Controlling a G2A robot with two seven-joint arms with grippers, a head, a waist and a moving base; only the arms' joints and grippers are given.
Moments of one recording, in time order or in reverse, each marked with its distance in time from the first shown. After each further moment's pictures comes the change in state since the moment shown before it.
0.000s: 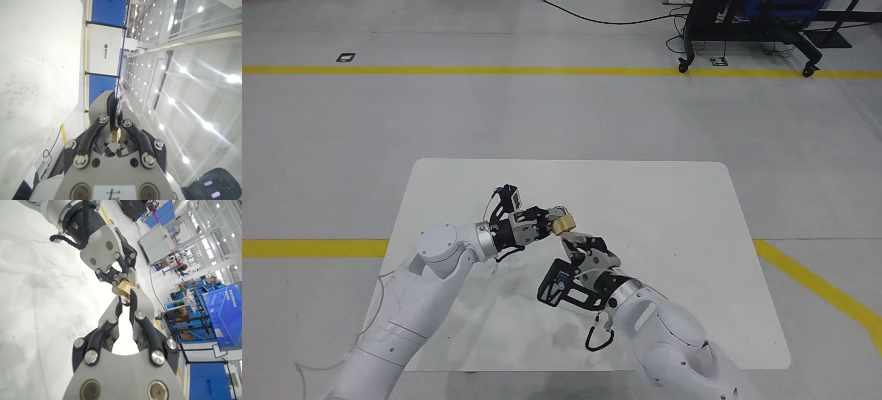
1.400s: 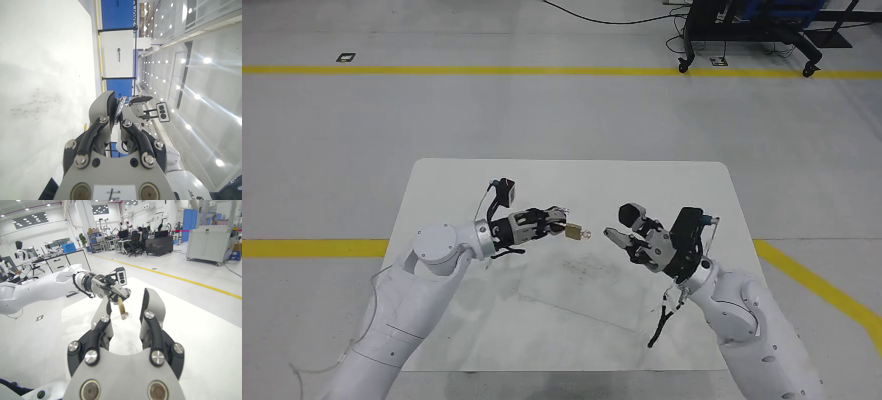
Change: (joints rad) left arm 0.010 0.013 -0.022 -0.074 0.255 -0.027 0.016; right arm -0.127 0.033 0.549 0.234 1.167 -0.410 -0.412
